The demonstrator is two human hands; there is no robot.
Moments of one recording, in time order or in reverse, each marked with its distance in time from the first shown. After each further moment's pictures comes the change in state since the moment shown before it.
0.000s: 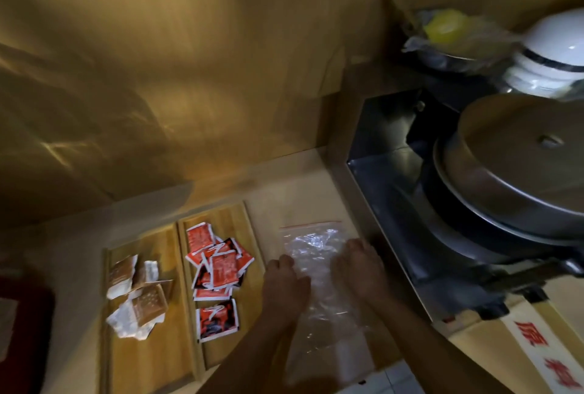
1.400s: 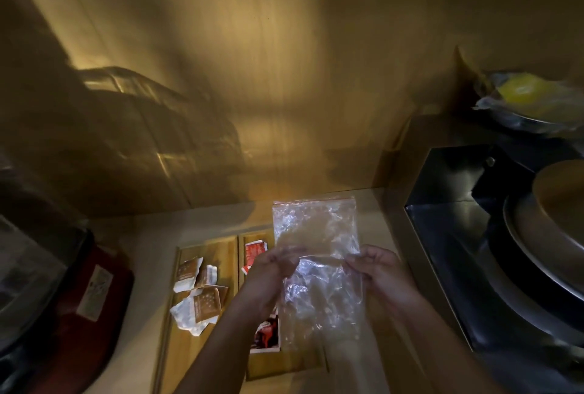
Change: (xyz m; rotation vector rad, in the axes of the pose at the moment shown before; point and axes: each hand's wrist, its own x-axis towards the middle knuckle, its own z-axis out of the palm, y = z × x) left_hand -0.001 0.007 -0.110 -0.910 -0.122 -0.103; right_hand -0.001 -0.060 -0.052 1.263 -0.314 -0.025
